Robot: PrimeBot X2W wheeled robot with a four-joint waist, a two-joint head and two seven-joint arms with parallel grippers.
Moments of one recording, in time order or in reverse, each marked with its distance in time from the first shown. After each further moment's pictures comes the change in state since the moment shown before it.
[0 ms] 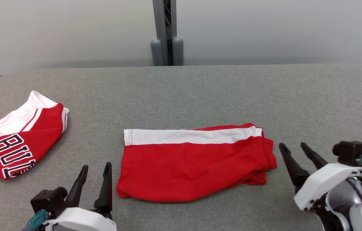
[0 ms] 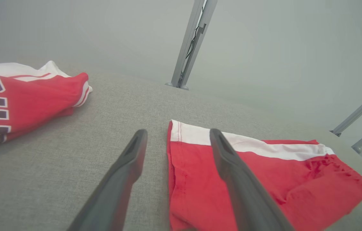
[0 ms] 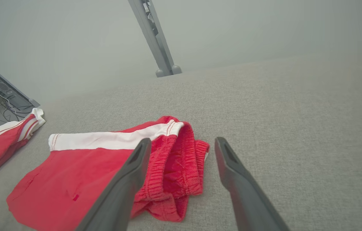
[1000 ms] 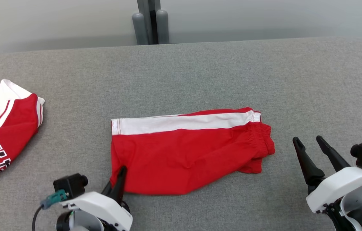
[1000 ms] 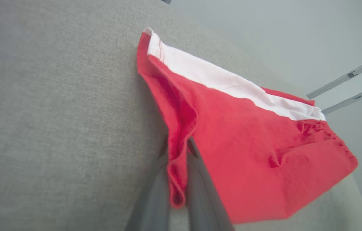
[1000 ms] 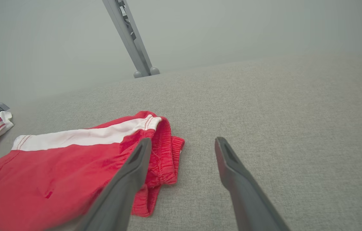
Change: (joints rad) left arm -0.157 0.000 -0.183 0.121 -0.296 -0.041 0.093; right arm 0.056 -0.001 -0.029 -0.143 -0.040 0.000 -0.020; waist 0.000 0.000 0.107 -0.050
